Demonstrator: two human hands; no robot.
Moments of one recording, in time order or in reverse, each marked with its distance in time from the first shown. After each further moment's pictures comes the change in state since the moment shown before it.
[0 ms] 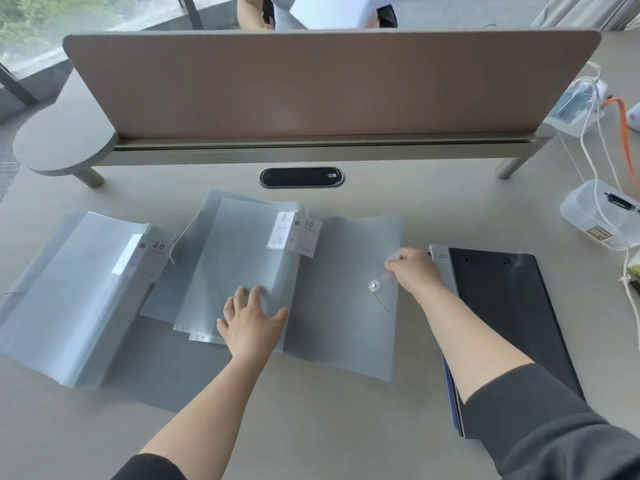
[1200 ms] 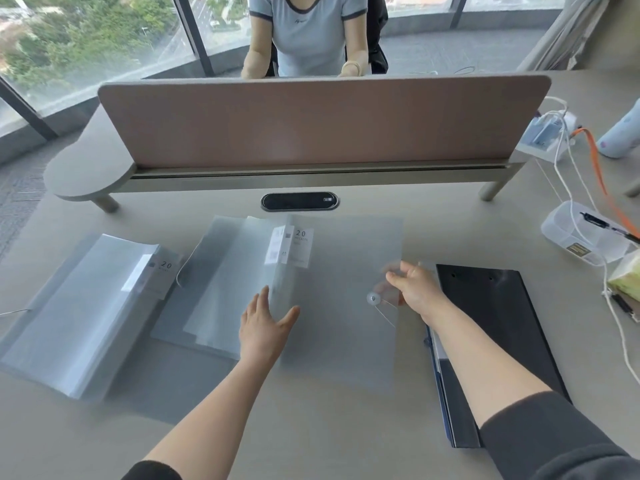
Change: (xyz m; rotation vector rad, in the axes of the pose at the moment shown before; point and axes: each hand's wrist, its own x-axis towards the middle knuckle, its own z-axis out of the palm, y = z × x) left_hand -0.013 0.024 -0.017 -0.334 -0.036 0.105; right_hand -0.026 0.010 -0.027 0.395 -0.201 -0.163
